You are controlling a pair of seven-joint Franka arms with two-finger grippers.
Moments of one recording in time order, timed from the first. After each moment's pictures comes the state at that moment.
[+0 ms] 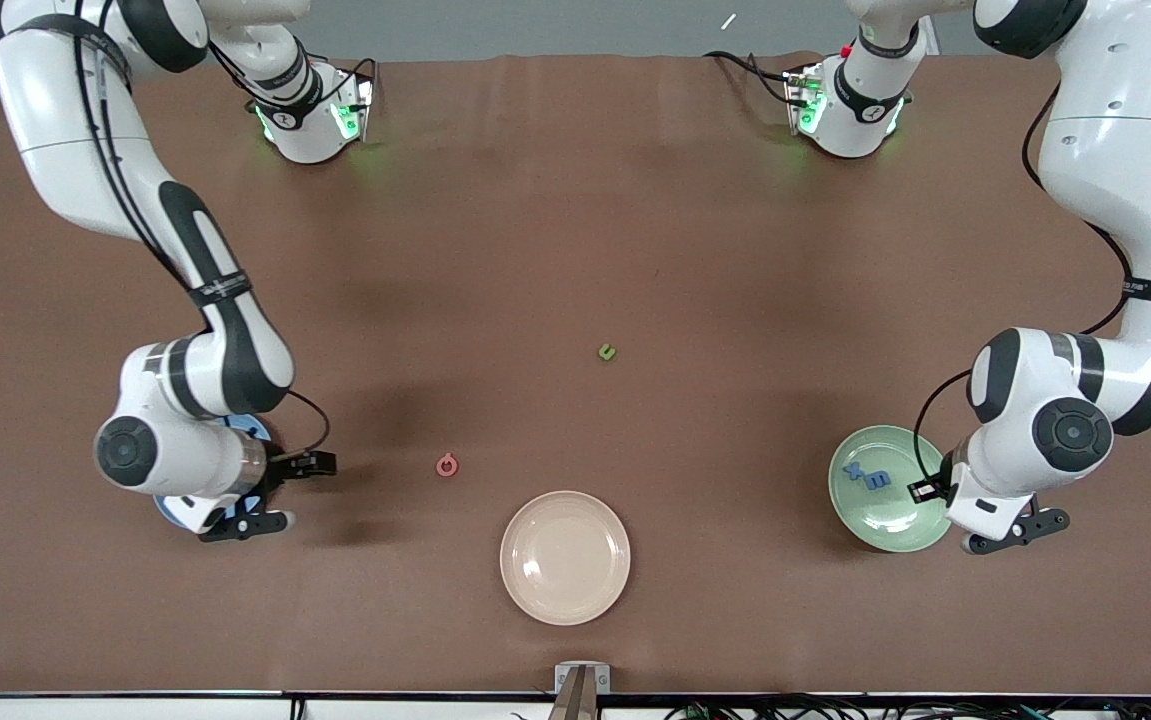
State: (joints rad) left arm 0.16 0.74 -0.25 -1.48 0.37 2.18 -0.51; right arm 0.02 0.76 0.18 -1.45 -0.02 2.14 0.07
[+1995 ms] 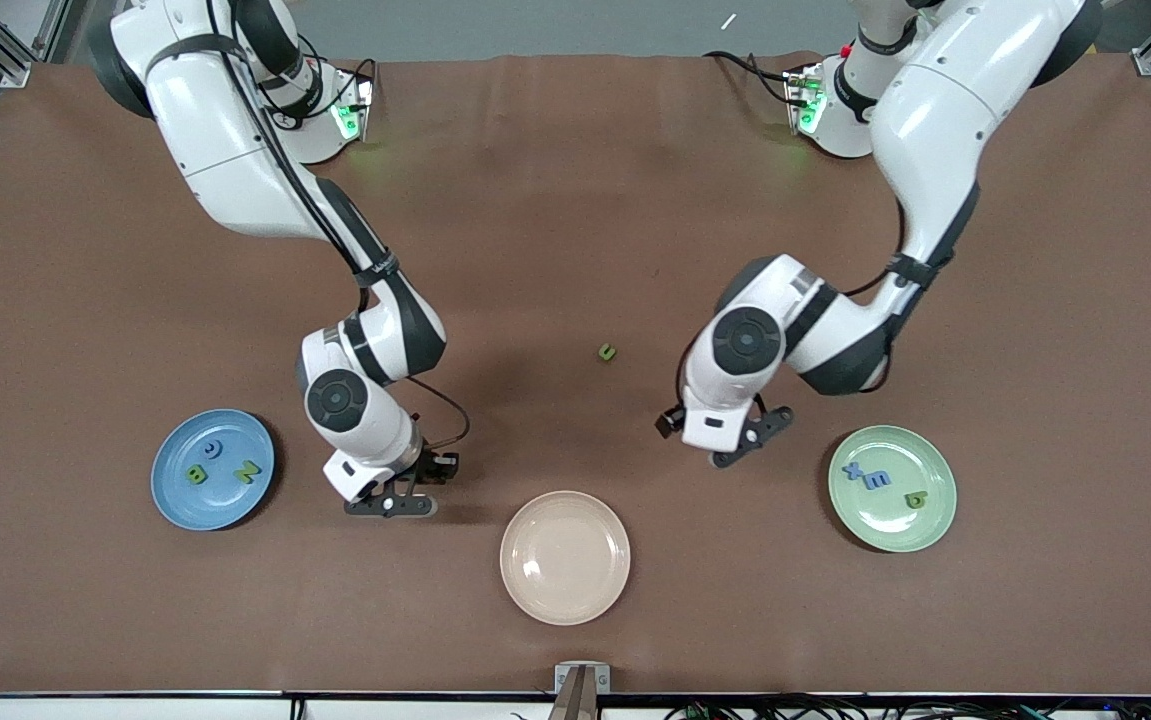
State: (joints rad) left arm -0.15 0.74 -0.53 -1.52 0.37 2.09 -1.37; right arm 0.31 0.84 0.06 -1.45 -0.04 2.39 0.40
